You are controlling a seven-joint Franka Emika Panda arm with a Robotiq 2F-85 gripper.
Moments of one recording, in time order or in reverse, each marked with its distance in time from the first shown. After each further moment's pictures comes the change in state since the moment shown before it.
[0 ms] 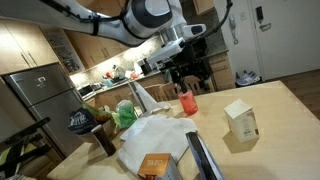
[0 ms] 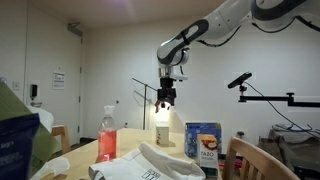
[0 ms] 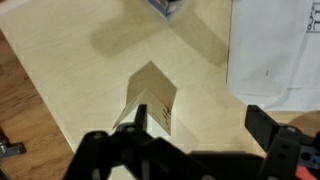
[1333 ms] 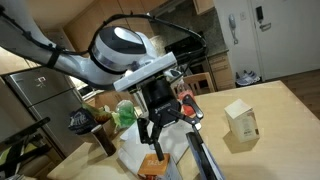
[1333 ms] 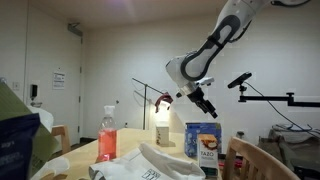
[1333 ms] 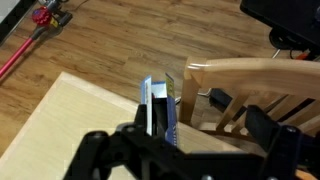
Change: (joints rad) arm 0.035 -0.275 0.022 -0.616 -0.568 -0.102 -0.451
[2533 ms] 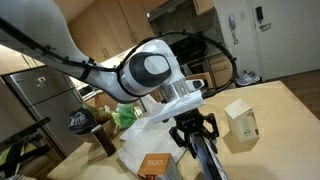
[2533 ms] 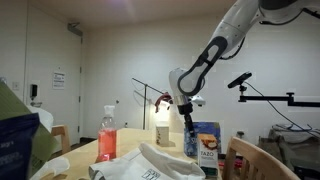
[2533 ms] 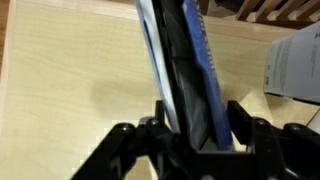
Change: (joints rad) arm -0.076 0.185 0.006 0.084 0.237 0.441 0.119
